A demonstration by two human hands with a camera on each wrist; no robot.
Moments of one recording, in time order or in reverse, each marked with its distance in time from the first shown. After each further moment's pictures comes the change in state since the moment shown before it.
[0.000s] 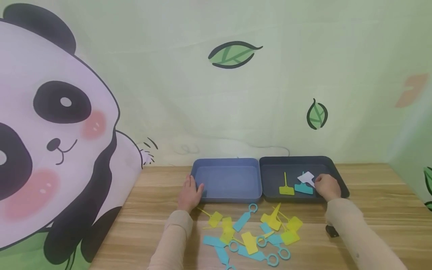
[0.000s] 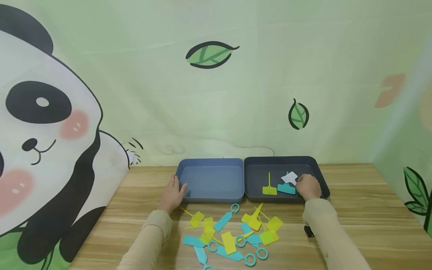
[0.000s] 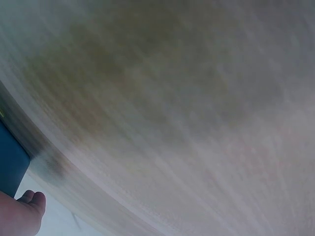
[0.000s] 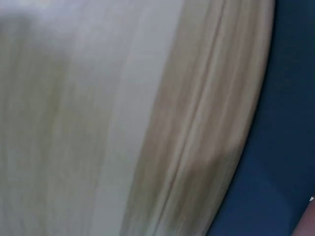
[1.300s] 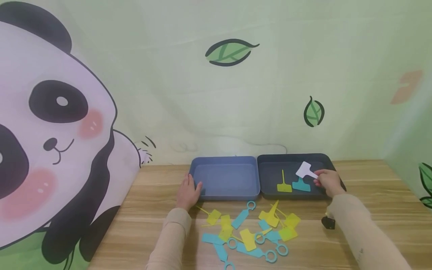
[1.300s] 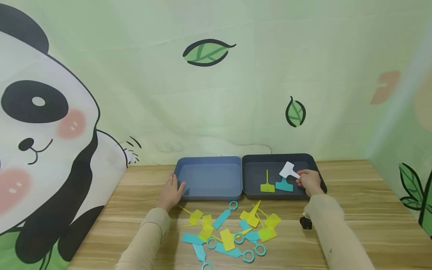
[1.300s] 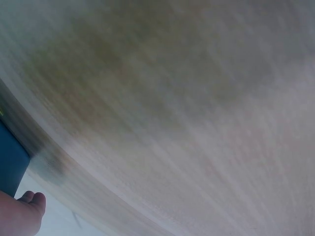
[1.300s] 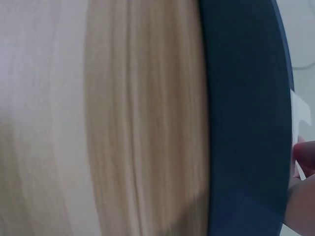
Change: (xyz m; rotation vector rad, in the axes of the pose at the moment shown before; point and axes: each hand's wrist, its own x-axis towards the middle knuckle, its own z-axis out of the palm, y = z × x) left_hand 0.001 -0.001 0.001 0.018 -0.017 0.011; right_hand 0.013 0.011 -0.008 0.701 -0.074 0.140
